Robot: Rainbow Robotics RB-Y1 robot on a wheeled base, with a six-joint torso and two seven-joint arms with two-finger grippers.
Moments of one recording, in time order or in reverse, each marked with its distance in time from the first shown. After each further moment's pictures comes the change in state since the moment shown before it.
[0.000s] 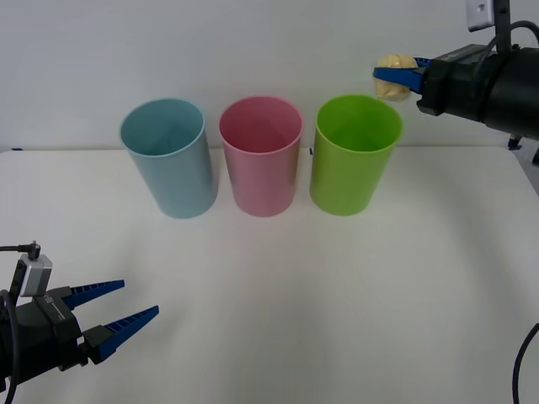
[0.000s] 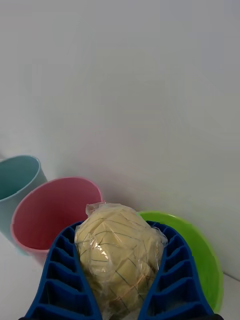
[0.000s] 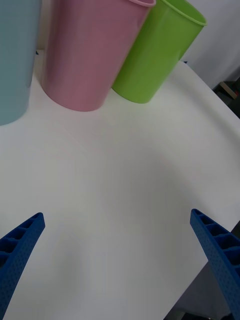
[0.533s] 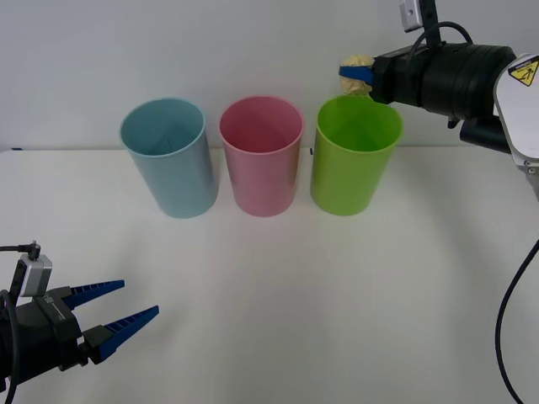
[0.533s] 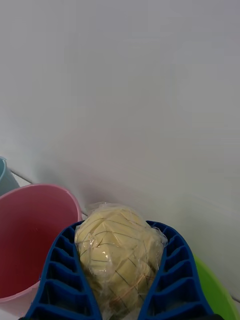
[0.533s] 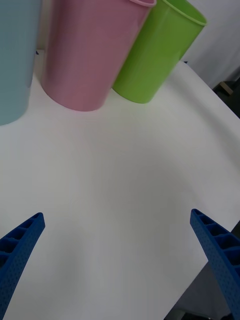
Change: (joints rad) right arm -0.197 0.000 0.200 0.352 0.057 0.178 0.048; left arm 0.000 0.000 0.000 0.000 0.000 0.000 0.000
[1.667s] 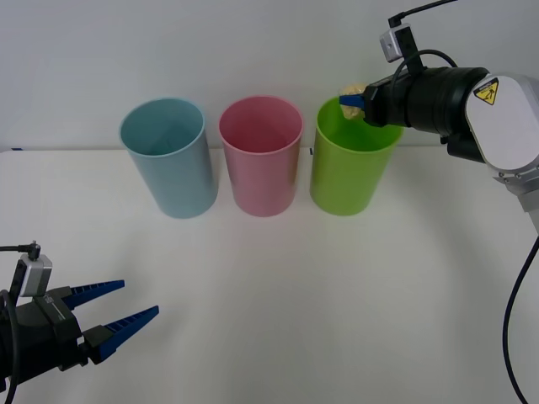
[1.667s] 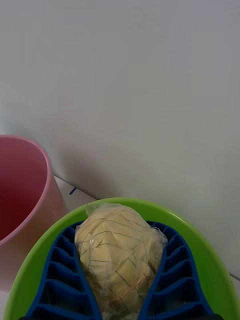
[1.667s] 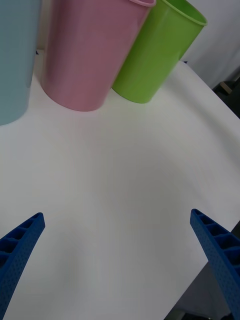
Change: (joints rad) right arm 0.002 -0.001 0.067 0.056 0.124 -0.002 0.000; left arm 0.000 0.000 0.000 0.000 0.000 0.000 0.000
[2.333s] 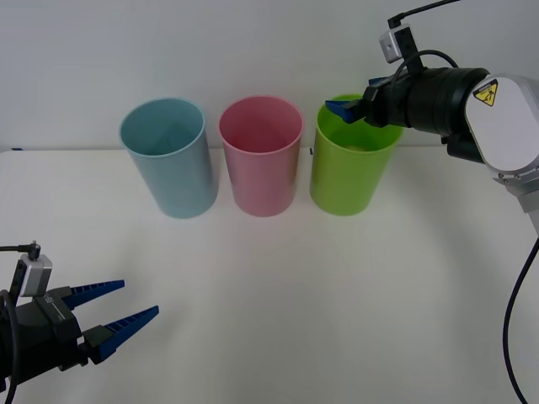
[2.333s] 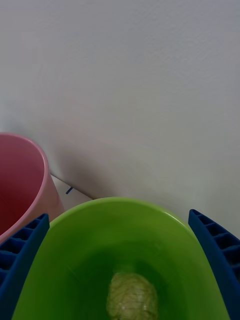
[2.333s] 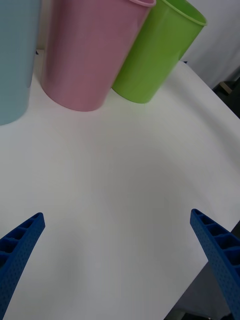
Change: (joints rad) right arm 0.002 0.001 0.000 -0.001 0.006 0.009 0.020; left arm 0.000 0.000 0.000 0.000 0.000 0.000 0.000
